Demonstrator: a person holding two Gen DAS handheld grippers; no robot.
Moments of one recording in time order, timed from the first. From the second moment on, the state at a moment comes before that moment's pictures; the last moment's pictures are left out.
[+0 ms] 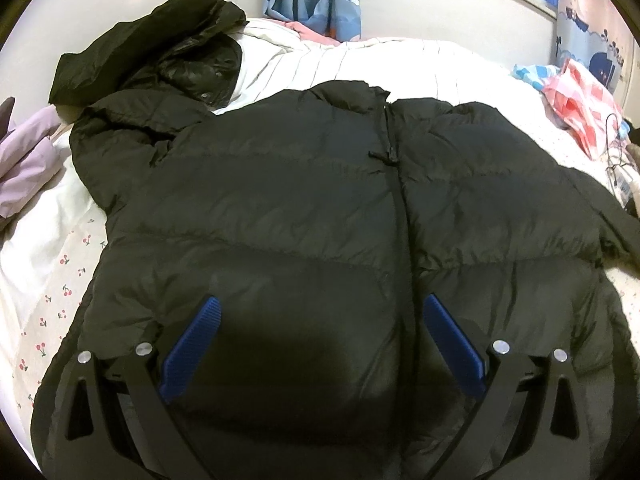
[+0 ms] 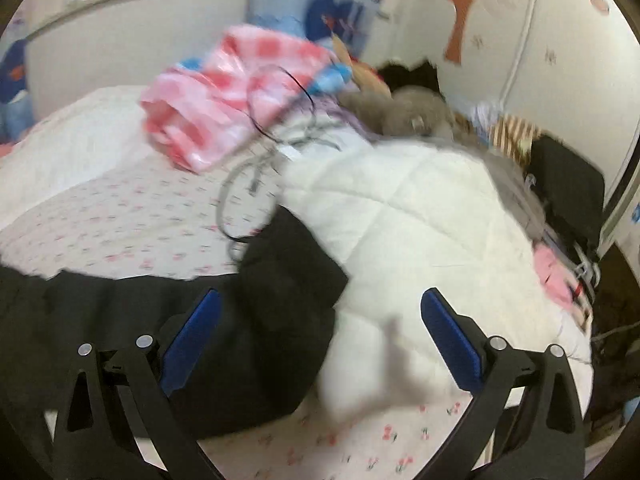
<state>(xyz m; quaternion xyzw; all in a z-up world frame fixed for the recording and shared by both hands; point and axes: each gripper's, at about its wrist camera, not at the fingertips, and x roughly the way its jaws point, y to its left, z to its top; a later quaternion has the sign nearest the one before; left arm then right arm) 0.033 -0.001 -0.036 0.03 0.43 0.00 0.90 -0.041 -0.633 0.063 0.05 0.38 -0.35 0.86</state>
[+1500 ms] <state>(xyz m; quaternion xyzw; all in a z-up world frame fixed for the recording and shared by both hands) 0.040 0.022 -0.025 -0.02 0.43 -0.01 0.90 -0.081 -0.692 0.096 0.41 0.13 -0.16 0.89</state>
